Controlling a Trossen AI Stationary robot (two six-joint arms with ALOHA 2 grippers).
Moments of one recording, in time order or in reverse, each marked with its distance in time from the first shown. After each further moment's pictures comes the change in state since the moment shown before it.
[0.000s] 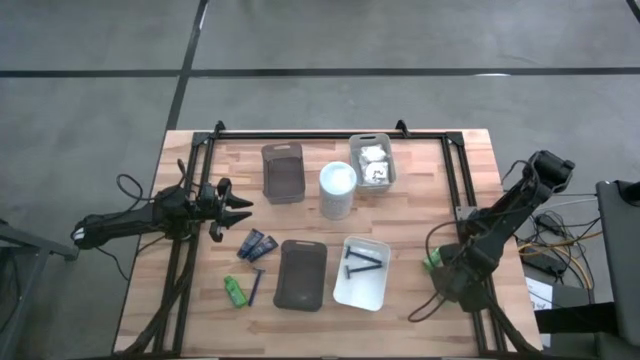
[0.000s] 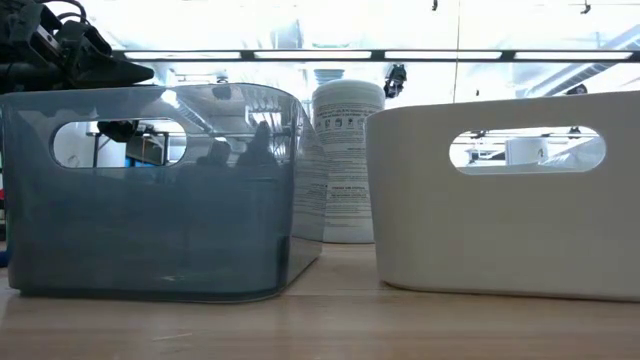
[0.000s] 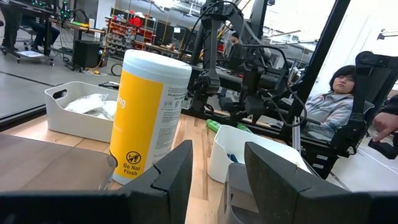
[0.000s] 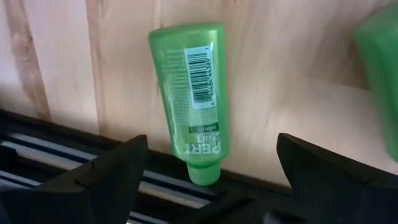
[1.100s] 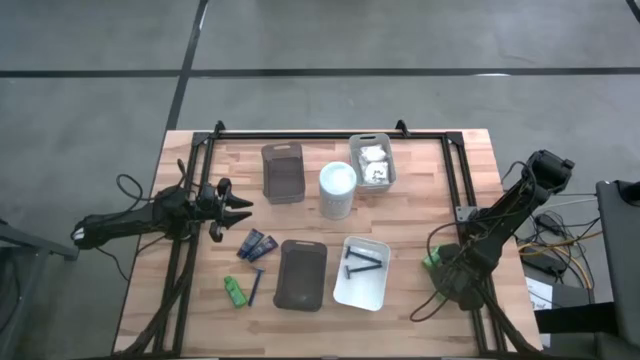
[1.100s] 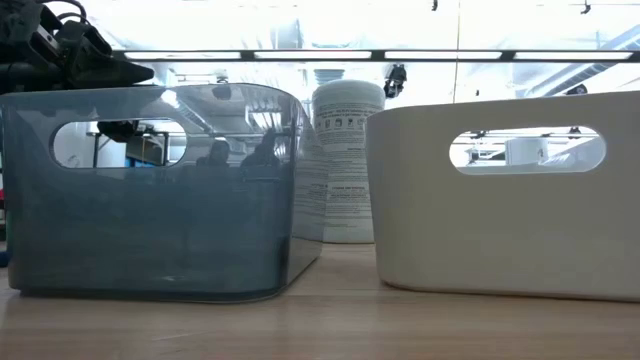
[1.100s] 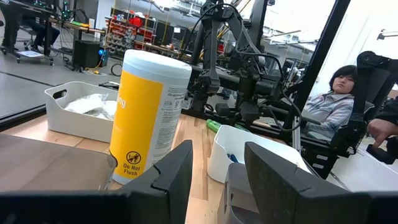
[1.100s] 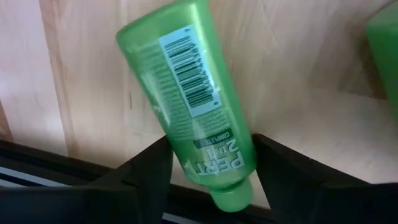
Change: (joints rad) left arm 0.000 0.000 0.000 0.000 0.000 0.000; right arm 0.035 0.011 -0.106 0.144 0.037 0.055
